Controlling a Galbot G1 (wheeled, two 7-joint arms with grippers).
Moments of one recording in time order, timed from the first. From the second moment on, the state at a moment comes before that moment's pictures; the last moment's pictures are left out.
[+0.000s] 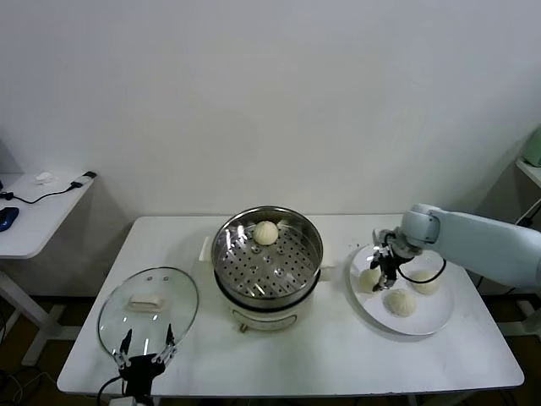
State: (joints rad) left arm 1.73 -1.49 -0.59 -1.95 -0.07 -0.02 -0.18; right arm 0.50 0.78 -1.54 1.18 0.51 -0.25 -0.90
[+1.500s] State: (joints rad) left arm 1.74 -1.49 -0.58 -1.96 -0.06 -0.03 -0.17; right arm 0.64 1.42 -1.57 1.20 0.89 -0.51 -0.68
